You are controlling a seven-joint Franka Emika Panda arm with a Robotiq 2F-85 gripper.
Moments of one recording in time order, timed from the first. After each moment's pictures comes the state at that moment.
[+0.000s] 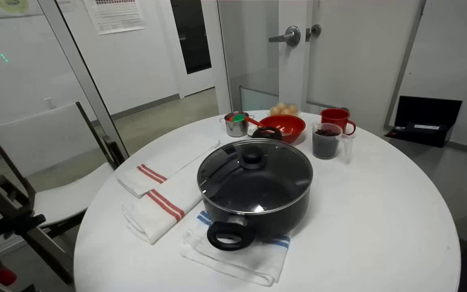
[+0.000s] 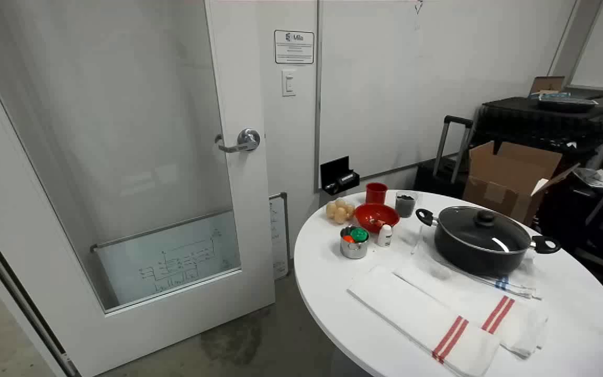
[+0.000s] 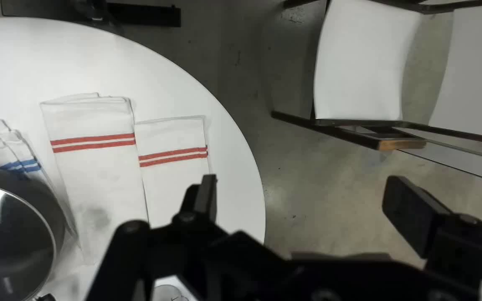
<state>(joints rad) 0.25 -0.43 0.17 -2.51 0.40 2.08 0.17</state>
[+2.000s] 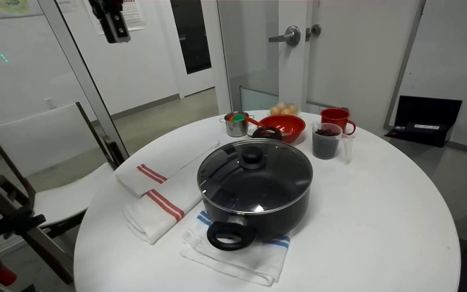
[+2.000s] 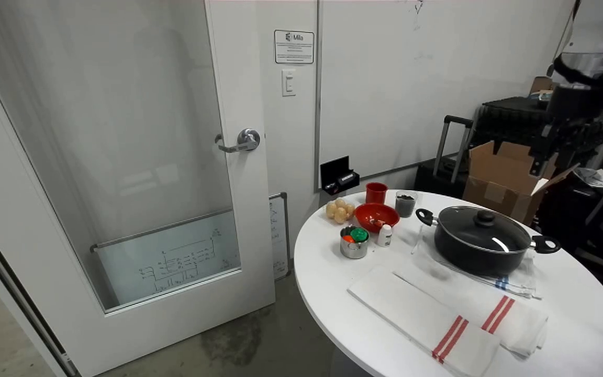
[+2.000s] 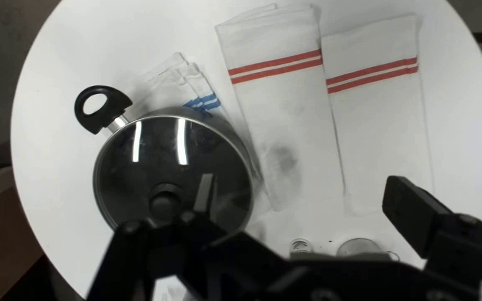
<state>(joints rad) -0.01 -0.05 0.10 -2.46 -0.09 2.41 0.31</state>
